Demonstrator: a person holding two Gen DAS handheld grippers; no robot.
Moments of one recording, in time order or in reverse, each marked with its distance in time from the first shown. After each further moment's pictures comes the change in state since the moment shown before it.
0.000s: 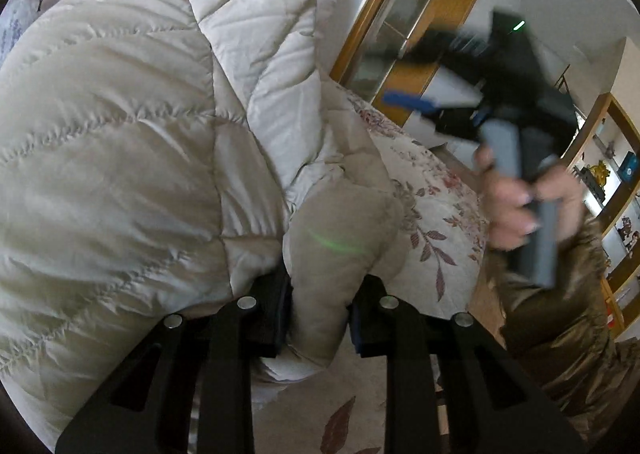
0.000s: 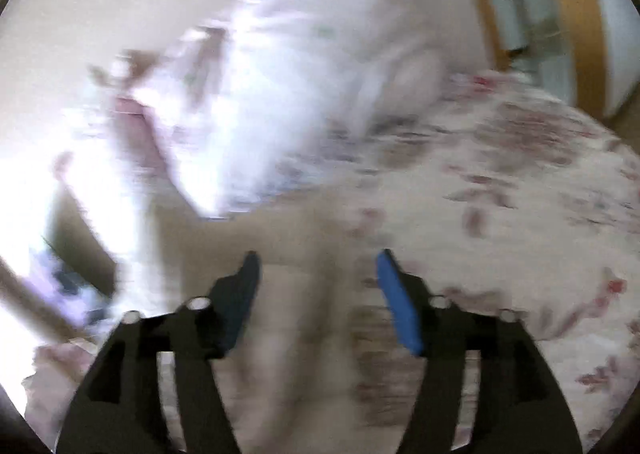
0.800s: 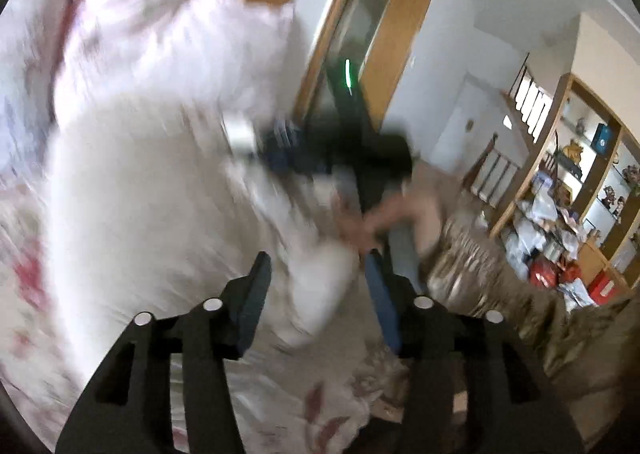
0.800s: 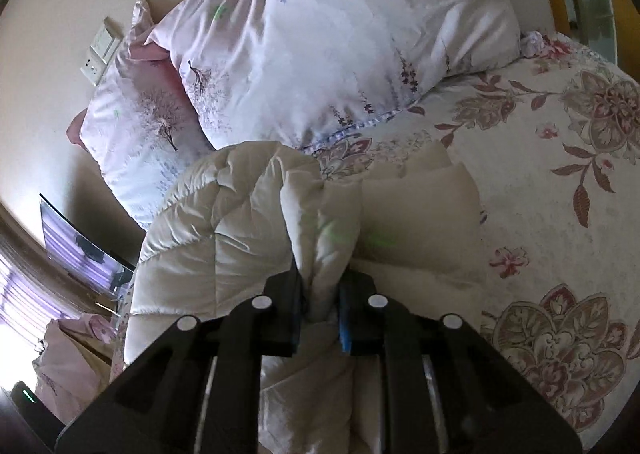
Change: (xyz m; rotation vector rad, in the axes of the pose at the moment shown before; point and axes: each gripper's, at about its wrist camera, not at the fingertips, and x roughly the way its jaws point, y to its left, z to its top) left arm -0.111 -0.011 0.034 0.161 -0.165 -0.049; right arm 0.081 0.017 -0.015 -0.021 0.152 0.038
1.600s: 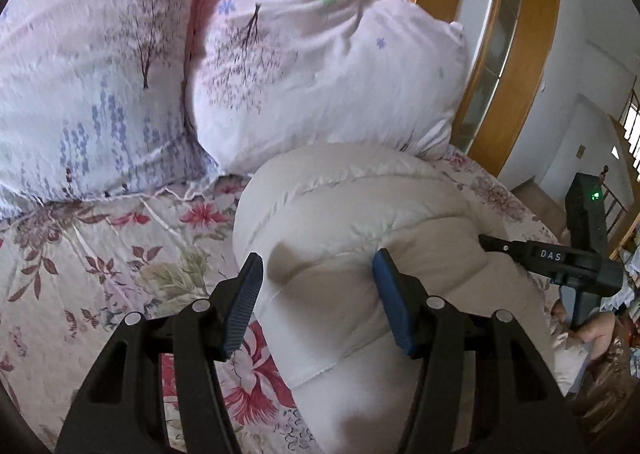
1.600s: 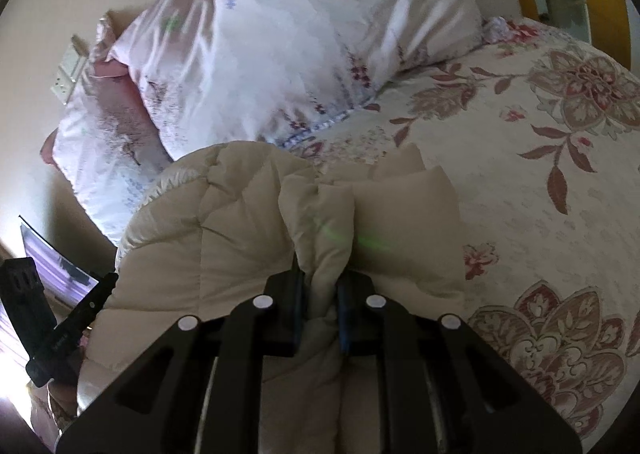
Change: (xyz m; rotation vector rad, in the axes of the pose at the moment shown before) left arm 0.056 0.153 0.041 -0.149 0.078 0.392; right arm 0.012 -0.032 -0.003 0.070 -0.032 -0.095
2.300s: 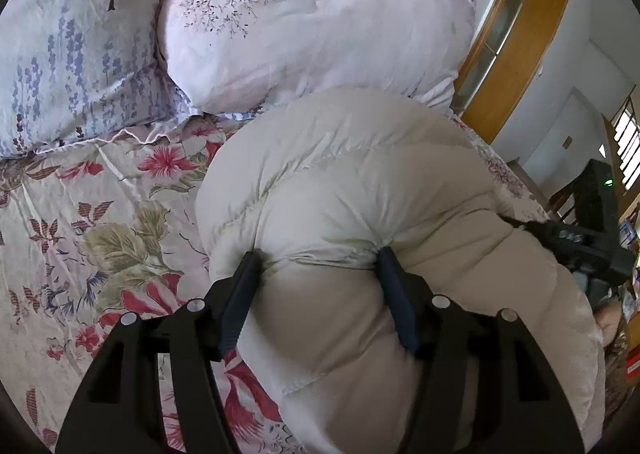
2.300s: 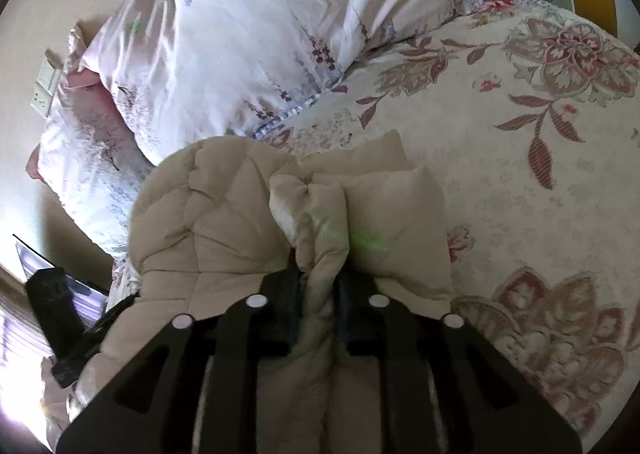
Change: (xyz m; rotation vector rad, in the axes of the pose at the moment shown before) left arm 0.055 0.015 -0.012 -0.047 0.153 -0.083; right arm 0.001 -0.023 -0.001 0.073 0.044 -0.010
